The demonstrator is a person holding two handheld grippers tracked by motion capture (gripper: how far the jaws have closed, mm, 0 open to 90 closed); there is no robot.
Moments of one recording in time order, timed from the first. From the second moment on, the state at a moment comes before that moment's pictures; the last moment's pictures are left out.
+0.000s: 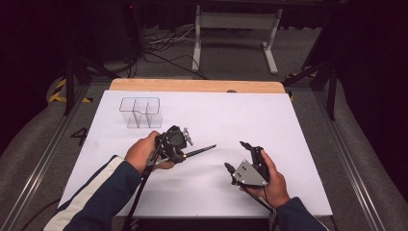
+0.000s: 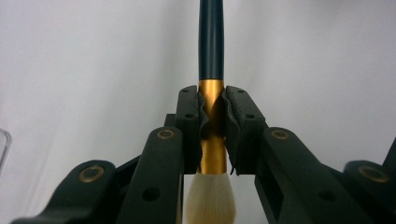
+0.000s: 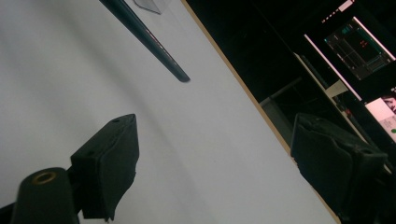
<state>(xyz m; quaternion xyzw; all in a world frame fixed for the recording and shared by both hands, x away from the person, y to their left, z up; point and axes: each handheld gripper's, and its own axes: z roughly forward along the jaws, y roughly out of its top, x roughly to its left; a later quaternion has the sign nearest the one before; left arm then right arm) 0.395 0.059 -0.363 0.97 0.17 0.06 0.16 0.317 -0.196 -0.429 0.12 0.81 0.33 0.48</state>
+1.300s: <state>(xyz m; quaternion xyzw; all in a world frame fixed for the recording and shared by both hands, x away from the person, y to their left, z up) 0.389 0.031 -0.365 0.98 0.15 0.05 0.14 0.316 -0.079 -0.468 -0.09 0.80 0.12 0.59</state>
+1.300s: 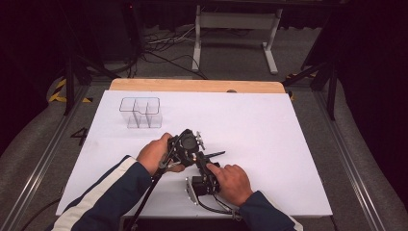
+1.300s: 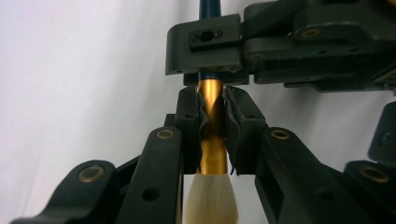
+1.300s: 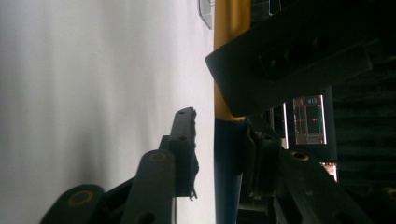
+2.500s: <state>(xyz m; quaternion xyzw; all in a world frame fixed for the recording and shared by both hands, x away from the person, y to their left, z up) 0.370 0.138 -0.381 0.88 0.17 0.14 0.42 0.334 -0.111 -0.456 0.03 0.83 0.18 0.53</state>
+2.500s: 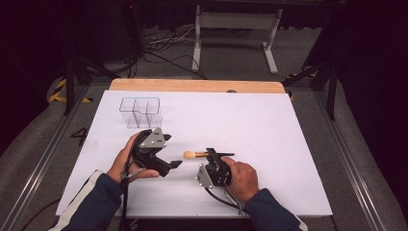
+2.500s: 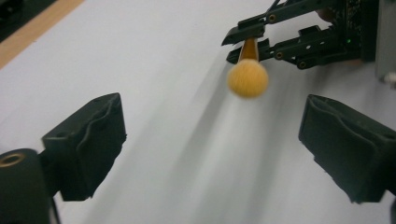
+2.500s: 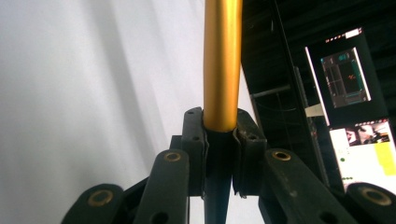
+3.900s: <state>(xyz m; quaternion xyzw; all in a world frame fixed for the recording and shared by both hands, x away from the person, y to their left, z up) 0.322 0.232 -0.441 0.78 0.29 0.21 0.51 0.374 -0.155 -0.415 0.22 0.76 0.52 0.32</state>
